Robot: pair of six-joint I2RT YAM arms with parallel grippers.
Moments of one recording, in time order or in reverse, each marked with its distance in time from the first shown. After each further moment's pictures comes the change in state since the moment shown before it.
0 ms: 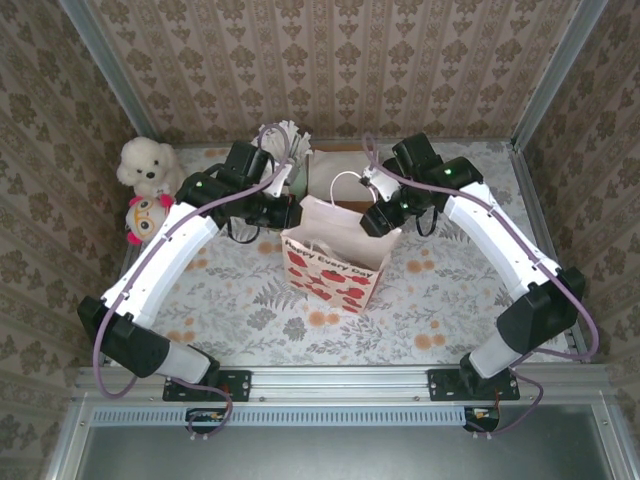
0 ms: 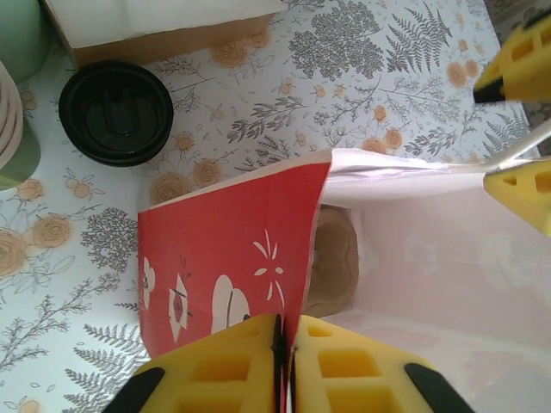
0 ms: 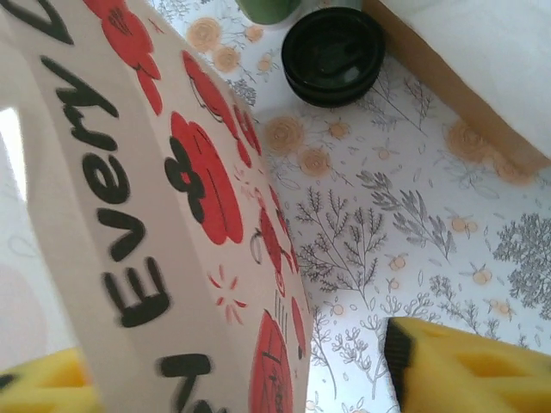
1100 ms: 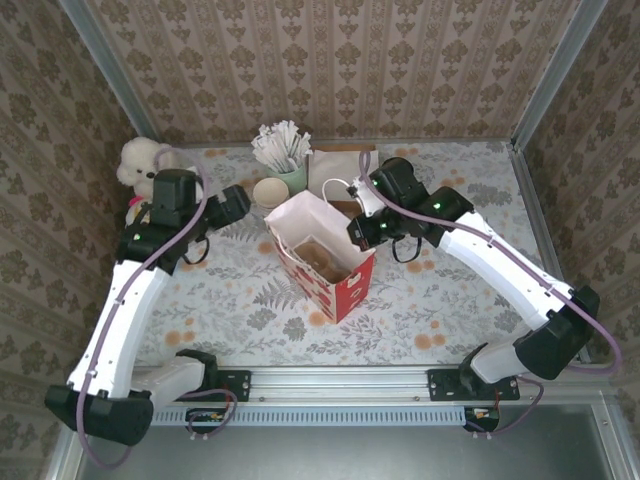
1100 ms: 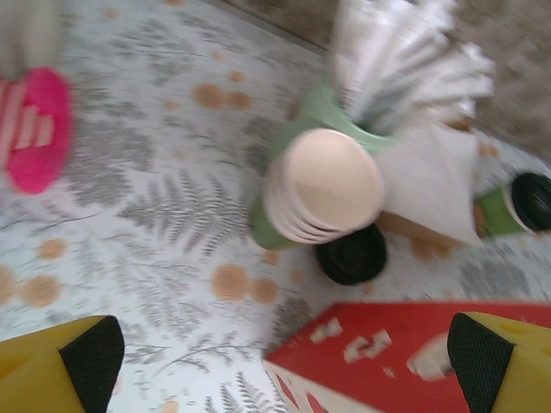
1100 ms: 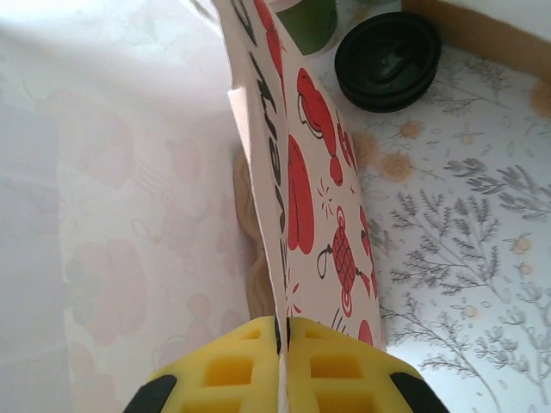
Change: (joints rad) left arm 0.308 -0.402 -0.341 0.205 -0.378 -0.293; right arm 0.221 -0.129 -0.149 0.187 0.124 0.542
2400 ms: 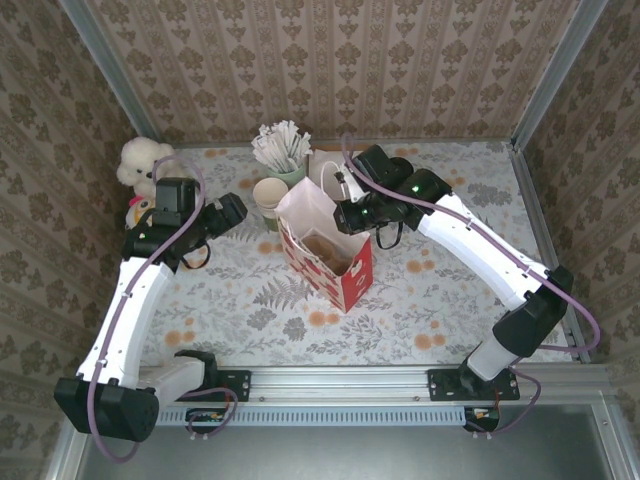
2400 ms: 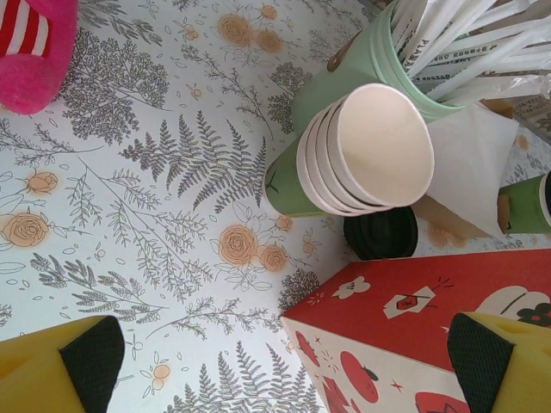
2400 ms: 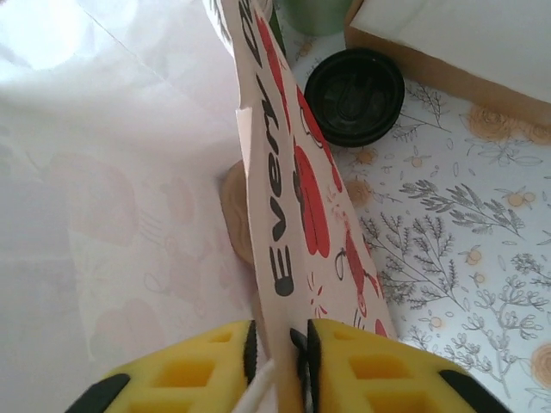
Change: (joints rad) left arm 0.058 0.036 -0.083 0.010 0.108 -0.068; right arm 0.044 0.156 0.234 -0.124 0.168 0.056
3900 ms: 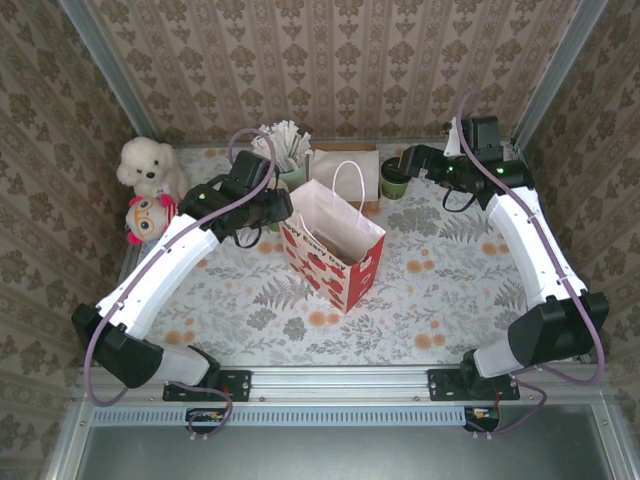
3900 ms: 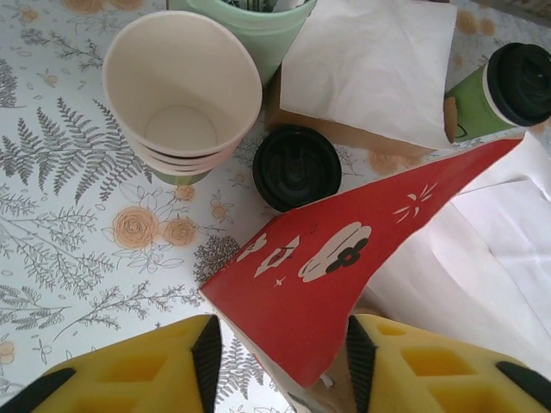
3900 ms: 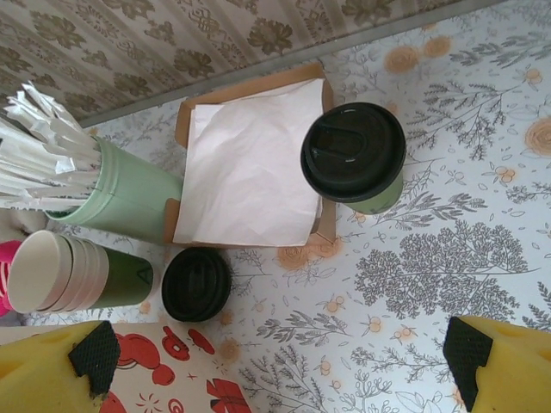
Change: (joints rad) left arm -0.412 0.308 0.340 -0.130 -0.188 -0.050; right arm -0.566 -0.128 -0.172 0.284 -0.152 0.069
